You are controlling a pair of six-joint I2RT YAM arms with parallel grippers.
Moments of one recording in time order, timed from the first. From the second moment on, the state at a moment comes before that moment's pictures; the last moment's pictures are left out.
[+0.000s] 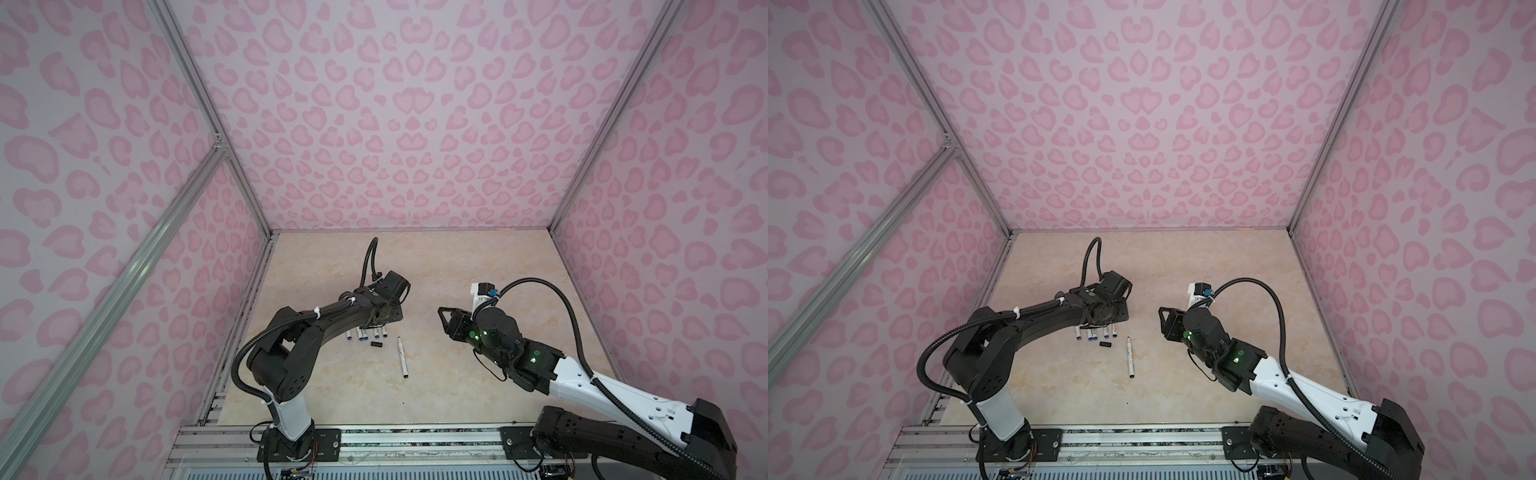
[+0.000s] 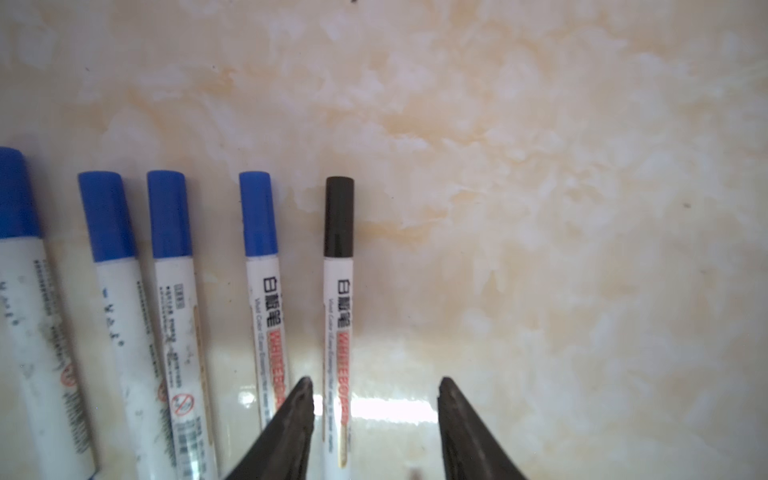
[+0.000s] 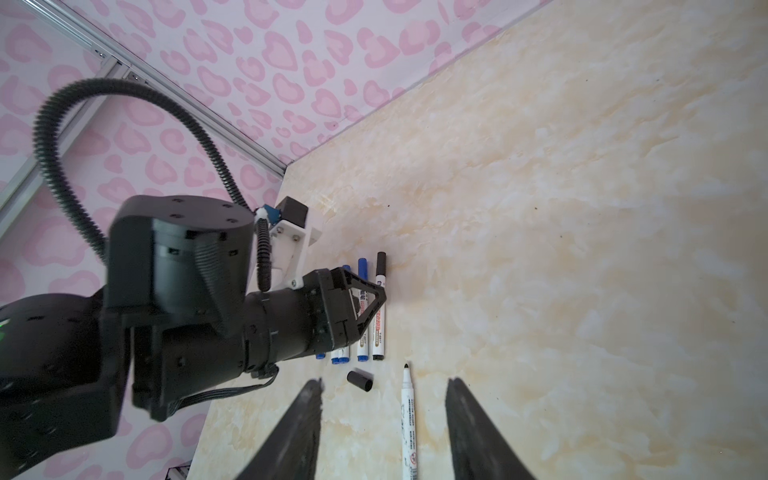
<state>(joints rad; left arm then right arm) -0.69 1.73 1.14 -0.52 -0.21 -0.78 0.87 1.00 0.66 -0.10 0.28 0.91</state>
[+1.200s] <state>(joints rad) -1.03 1.76 1.00 -0.53 -0.34 -1.12 0.78 0.85 0.59 -0.17 0.32 0.90</state>
